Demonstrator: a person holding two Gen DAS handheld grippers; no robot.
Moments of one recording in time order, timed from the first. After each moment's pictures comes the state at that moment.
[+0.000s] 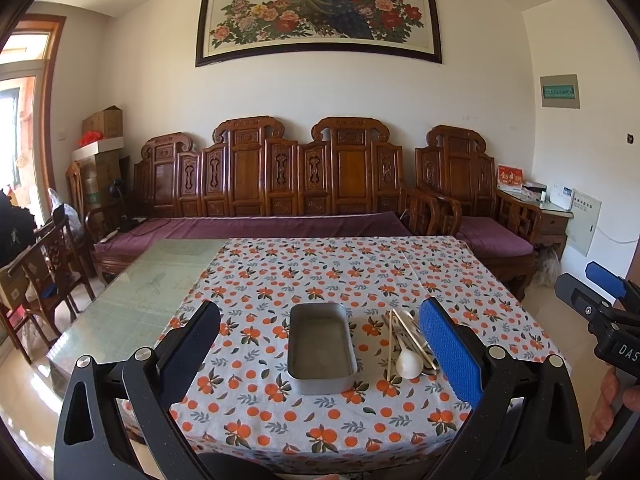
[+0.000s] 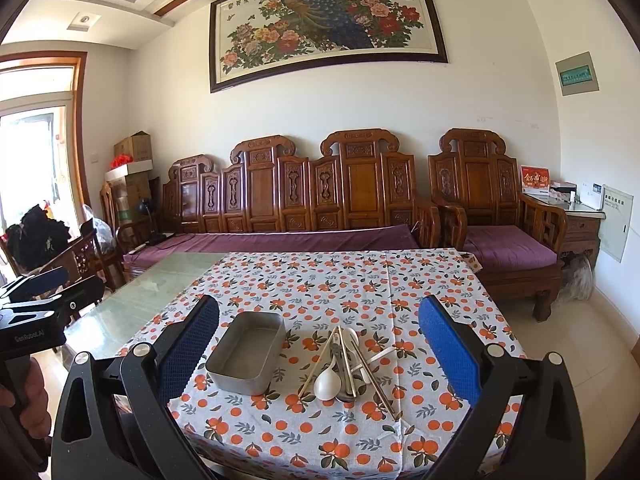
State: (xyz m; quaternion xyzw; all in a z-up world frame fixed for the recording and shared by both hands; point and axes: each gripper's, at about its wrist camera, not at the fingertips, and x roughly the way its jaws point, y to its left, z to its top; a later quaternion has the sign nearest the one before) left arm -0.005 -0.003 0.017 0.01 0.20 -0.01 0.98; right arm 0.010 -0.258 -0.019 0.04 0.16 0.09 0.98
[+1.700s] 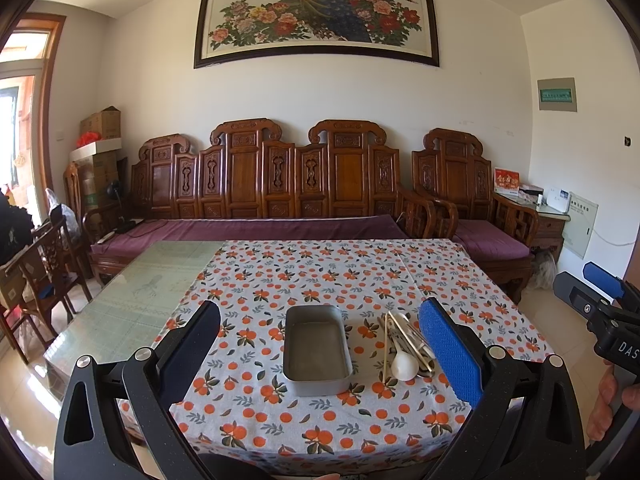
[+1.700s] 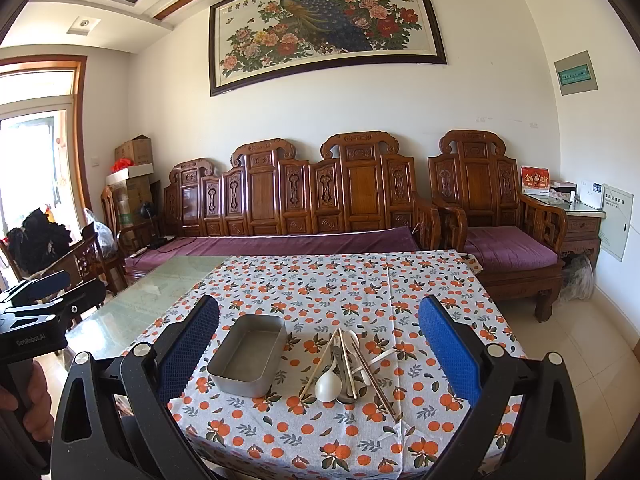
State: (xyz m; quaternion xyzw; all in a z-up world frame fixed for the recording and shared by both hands) left arm -0.004 -0.013 0.018 0.01 0.20 -0.01 0.98; right arm 0.007 -0.260 -0.019 0.04 0.16 0.09 0.98
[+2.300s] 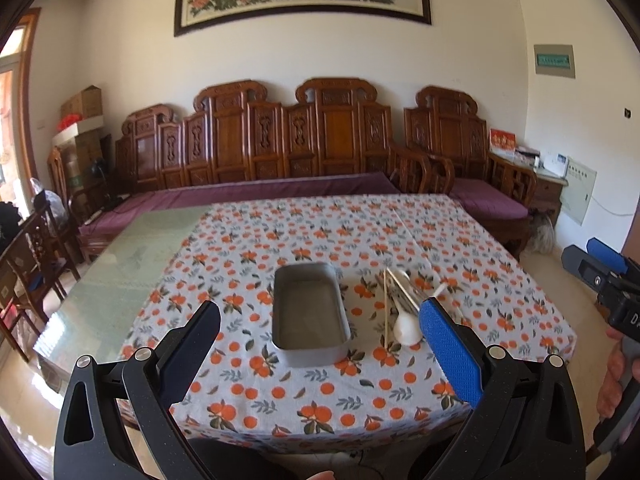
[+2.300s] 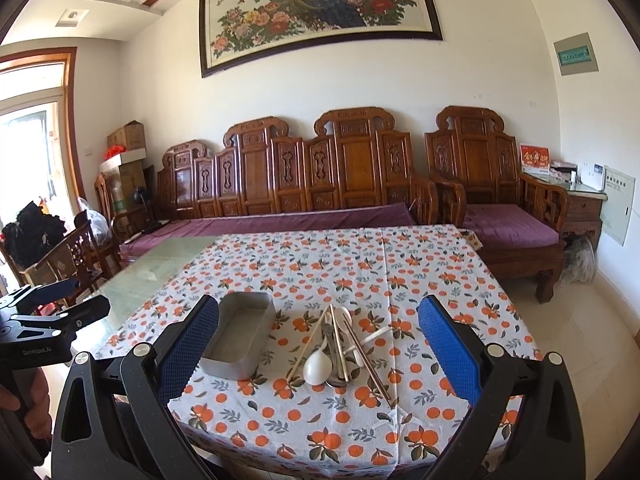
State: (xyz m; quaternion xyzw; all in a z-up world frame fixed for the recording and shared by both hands) left arm 0.031 -0.016 -0.042 0.02 0.27 -0.03 0.96; right arm 0.041 -0.268 -0.059 0.05 0.20 0.08 0.97
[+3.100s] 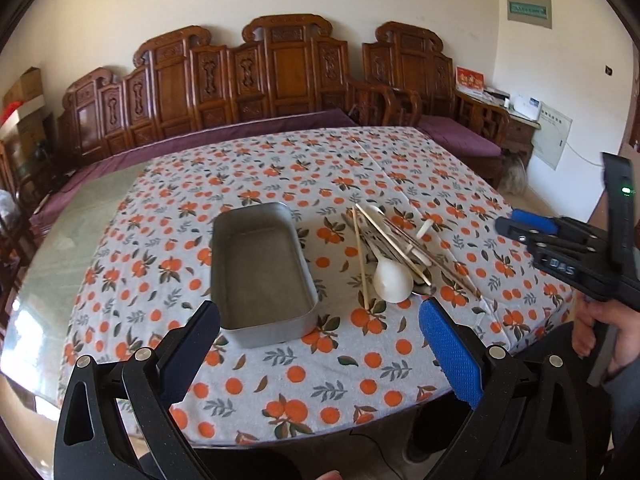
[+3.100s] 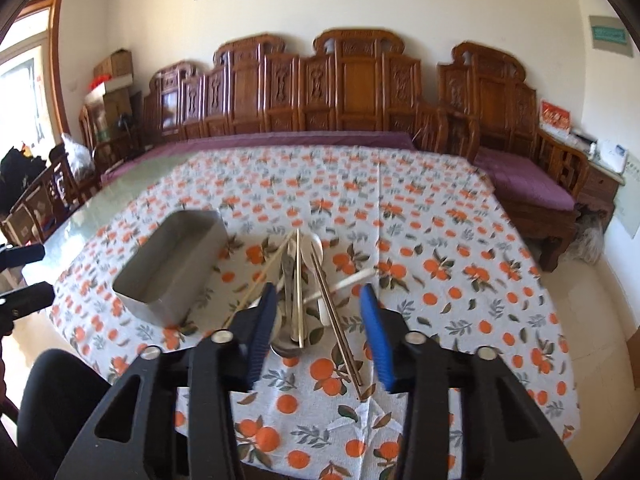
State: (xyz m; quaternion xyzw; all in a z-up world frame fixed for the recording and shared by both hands) left arm 0.108 -0.035 -0.123 0.05 0.37 -0.12 0.92; right arm 0.166 -0.290 -0.182 0.01 0.34 0.10 0.94
